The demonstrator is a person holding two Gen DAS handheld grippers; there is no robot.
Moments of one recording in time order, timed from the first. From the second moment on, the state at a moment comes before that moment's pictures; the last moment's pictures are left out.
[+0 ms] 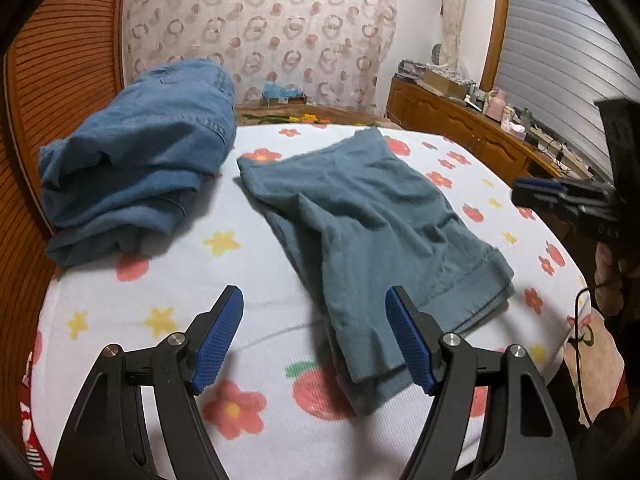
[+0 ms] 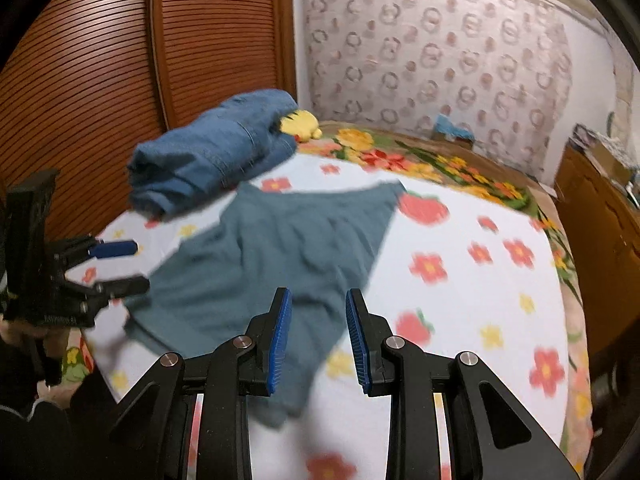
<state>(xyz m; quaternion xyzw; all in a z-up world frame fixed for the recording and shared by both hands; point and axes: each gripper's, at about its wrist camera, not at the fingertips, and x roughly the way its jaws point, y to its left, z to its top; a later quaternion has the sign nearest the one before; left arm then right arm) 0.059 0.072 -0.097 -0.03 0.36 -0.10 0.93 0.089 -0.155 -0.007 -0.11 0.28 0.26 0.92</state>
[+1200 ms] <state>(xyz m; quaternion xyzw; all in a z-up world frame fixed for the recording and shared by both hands) 0.052 0.066 -0.117 -0.02 0.39 -0.11 0.91 0.060 -0.152 -0.043 -0.12 0.30 0.26 0.91</state>
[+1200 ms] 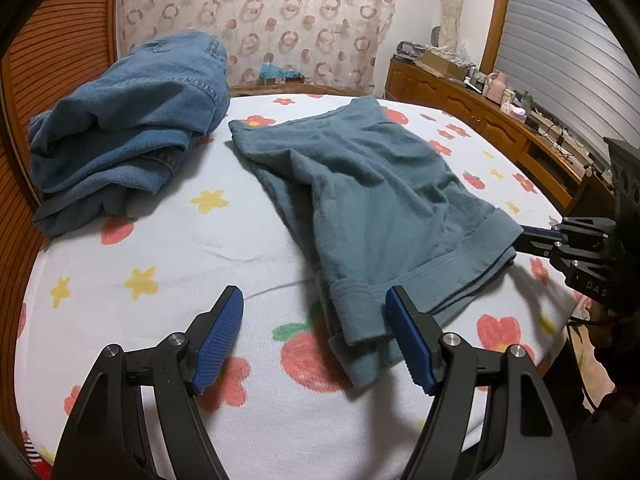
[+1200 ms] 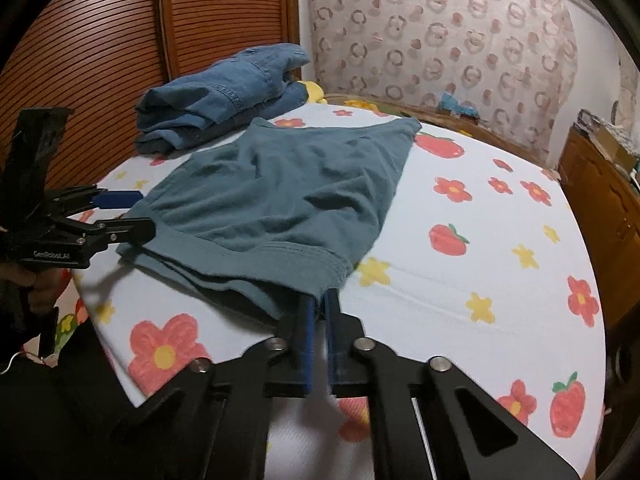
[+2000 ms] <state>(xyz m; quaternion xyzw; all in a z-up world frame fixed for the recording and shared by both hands) 0.047 0.059 -0.107 -0.04 0.38 -0.14 0.91 0.046 -0.159 -0.053 -0.10 0.32 0.25 0.91</state>
